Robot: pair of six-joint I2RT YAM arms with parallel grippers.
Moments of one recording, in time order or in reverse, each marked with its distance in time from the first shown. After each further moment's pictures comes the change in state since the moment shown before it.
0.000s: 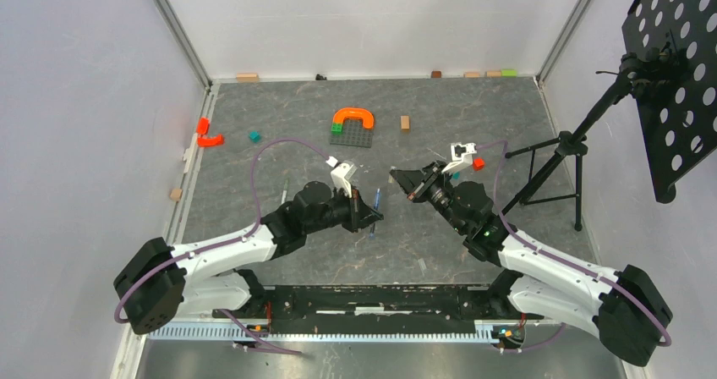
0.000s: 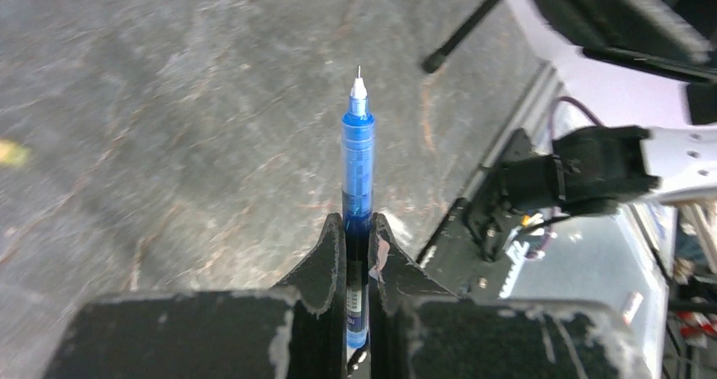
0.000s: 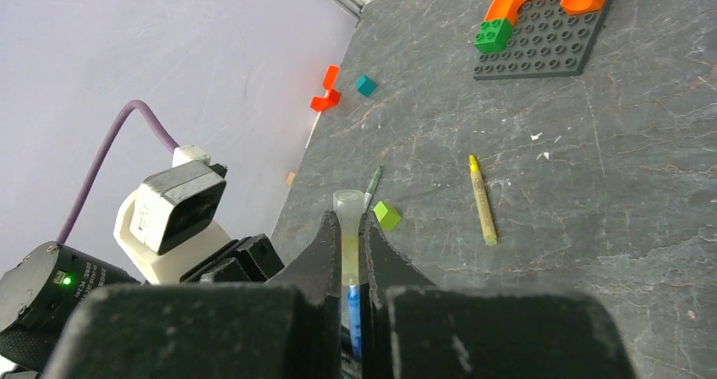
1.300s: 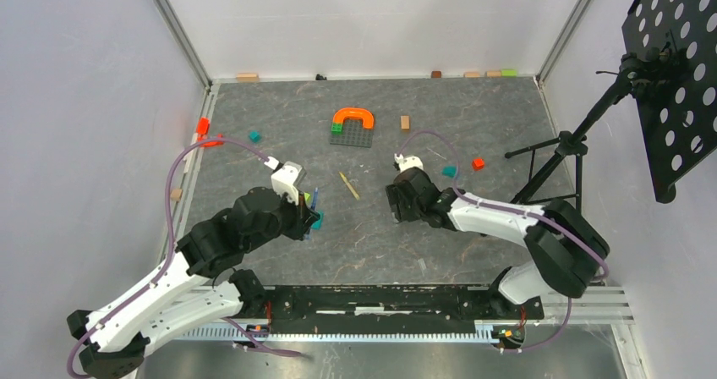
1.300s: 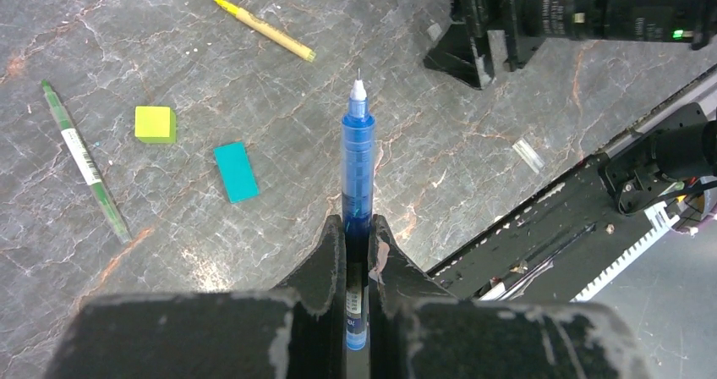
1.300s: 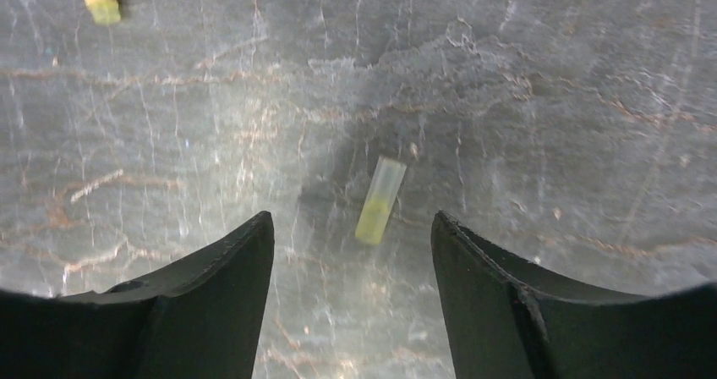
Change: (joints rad) left arm 0.000 -0.500 0.293 -1.031 -0.383 0.214; right arm 0.013 0.542 0.291 -0.663 0.082 -0.420
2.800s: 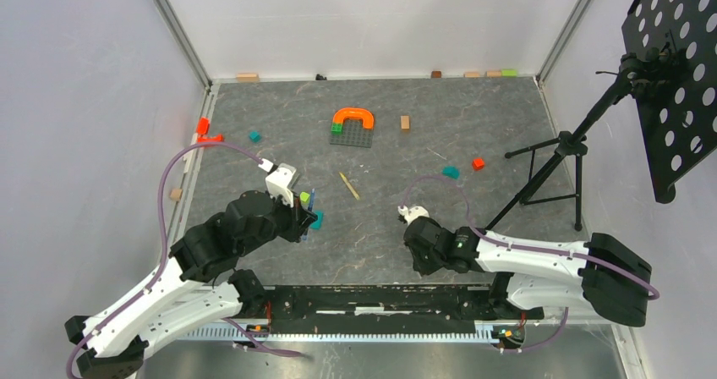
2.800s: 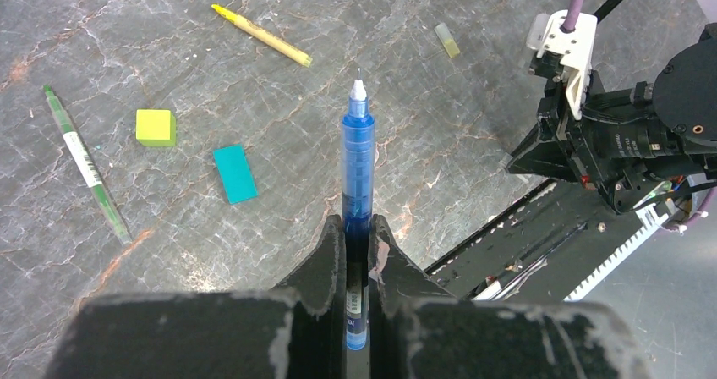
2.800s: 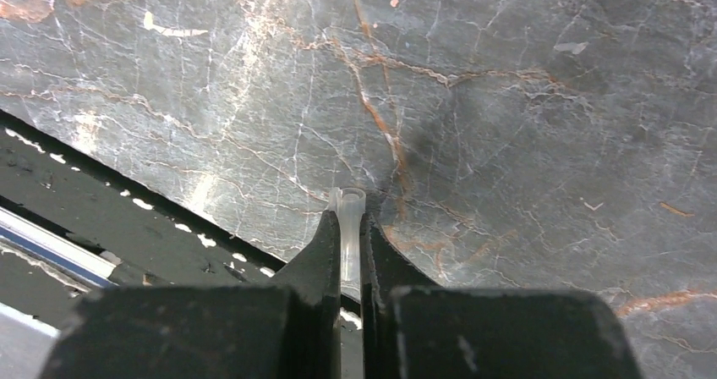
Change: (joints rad) left arm 0.000 -0.048 -0.006 -0.011 0.006 0.003; right arm 0.304 -0.340 -0.245 -0.305 -0.140 0.150
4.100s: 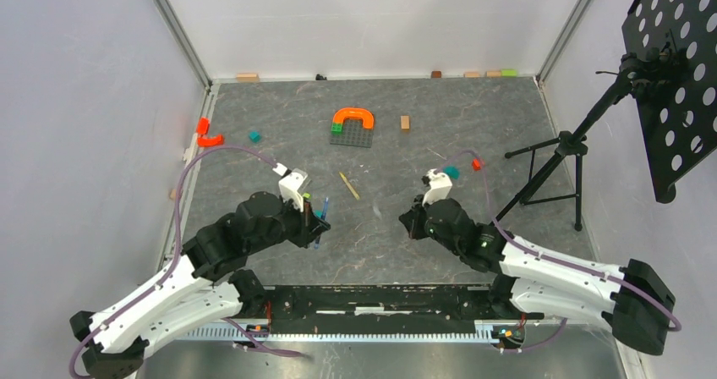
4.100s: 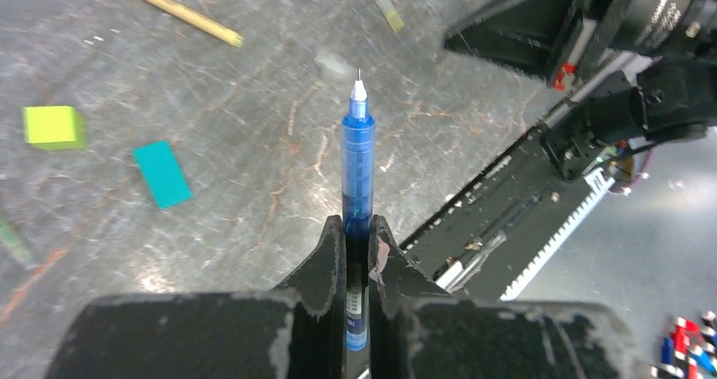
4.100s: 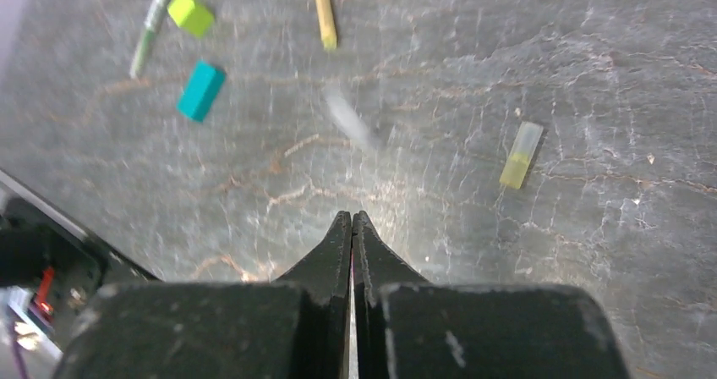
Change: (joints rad) left arm 0.000 0.013 -0.062 0.079 0.133 -0.024; right arm -0.095 -0.200 0.002 0.362 0.193 0.038
